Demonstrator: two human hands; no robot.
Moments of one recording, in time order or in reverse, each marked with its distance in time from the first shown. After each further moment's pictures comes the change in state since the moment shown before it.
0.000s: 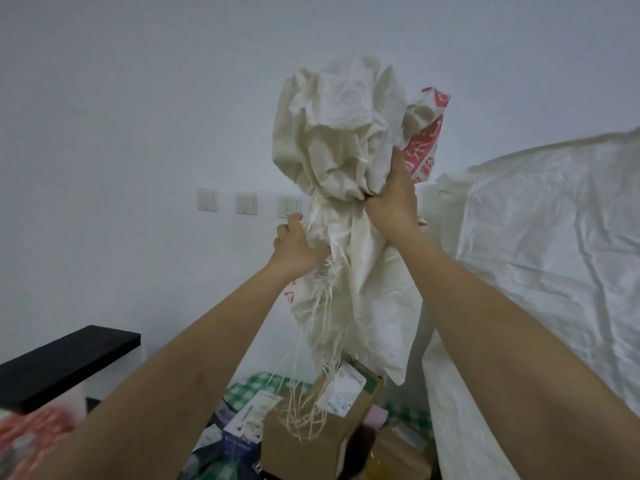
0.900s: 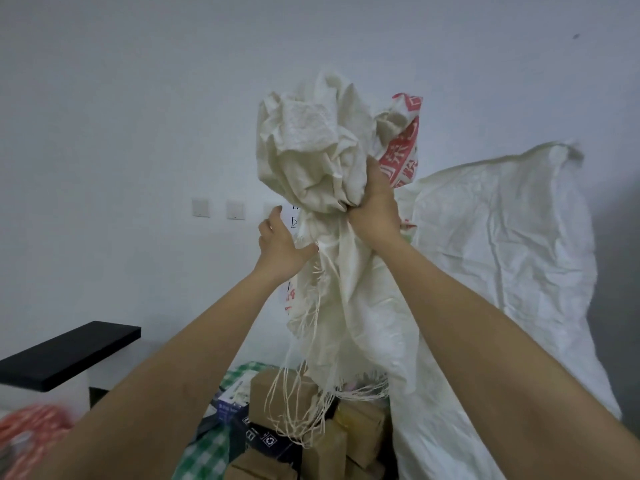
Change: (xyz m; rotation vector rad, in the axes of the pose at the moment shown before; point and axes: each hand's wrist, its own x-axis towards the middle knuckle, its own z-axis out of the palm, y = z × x) left_hand -0.125 0.072 -0.024 -0.102 0.136 0.104; right_hand -0.069 -0.083 -0.104 -0.037 -0.049 -0.064
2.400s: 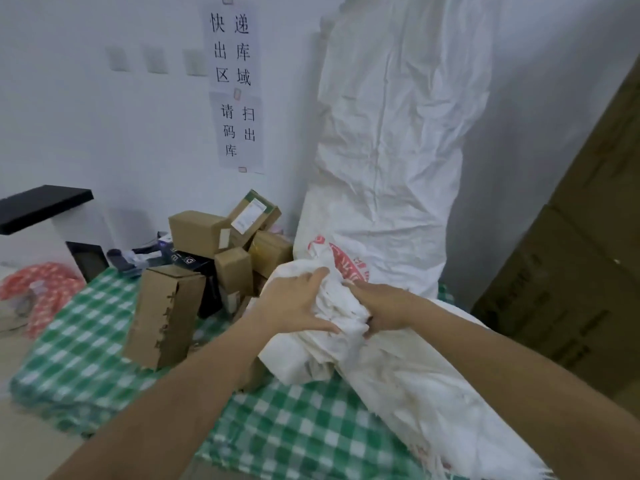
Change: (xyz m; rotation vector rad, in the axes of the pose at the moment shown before) left_hand -0.335 0.024 0.248 0.707 -0.629 0.360; right_hand -0.356 0.202 -0.274 -0.470 -1.407 0.109
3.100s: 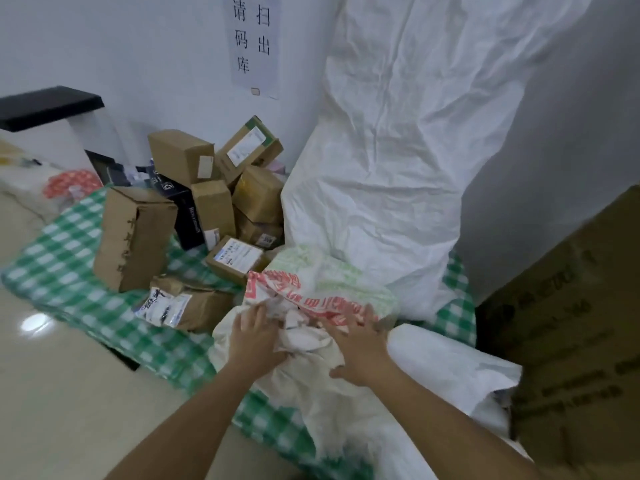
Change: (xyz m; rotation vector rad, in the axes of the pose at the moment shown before) left_hand -0.030 0.074 0.182 0.137 -0.474 -0.588; right_hand 0.006 0.074 0.168 -0.207 -0.162 0.161
